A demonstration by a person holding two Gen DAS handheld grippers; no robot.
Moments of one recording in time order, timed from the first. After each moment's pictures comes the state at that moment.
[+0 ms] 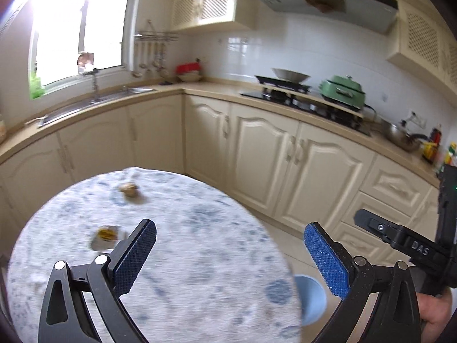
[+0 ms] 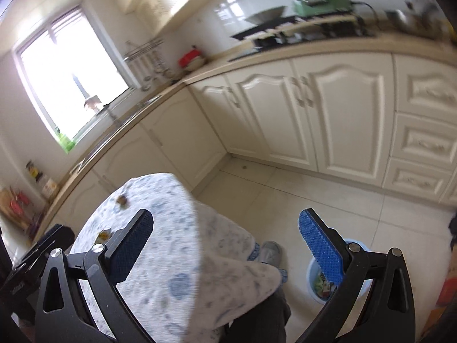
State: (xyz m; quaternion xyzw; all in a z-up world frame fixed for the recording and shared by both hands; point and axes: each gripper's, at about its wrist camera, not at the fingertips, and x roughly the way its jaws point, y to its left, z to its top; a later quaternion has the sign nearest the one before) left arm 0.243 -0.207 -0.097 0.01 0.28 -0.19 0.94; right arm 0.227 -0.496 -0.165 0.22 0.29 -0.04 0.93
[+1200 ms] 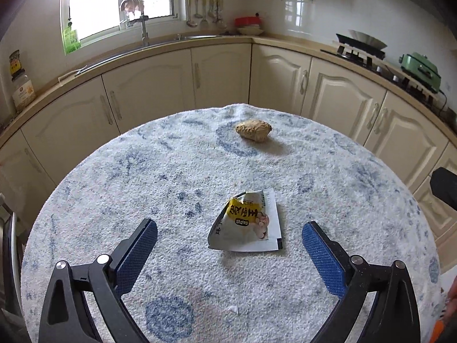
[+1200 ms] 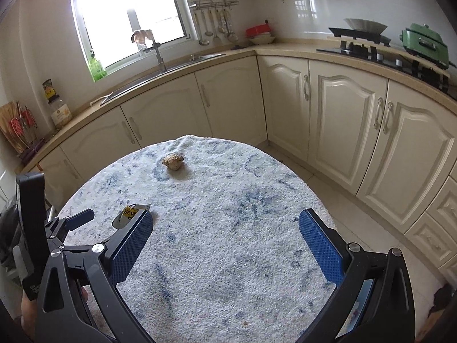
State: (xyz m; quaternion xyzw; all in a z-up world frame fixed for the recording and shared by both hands) left arm 0.365 -0.092 -0.179 0.03 0.40 -0.08 0.91; right arm 0.352 -0.330 -0.201 0.09 0.34 0.05 0.93
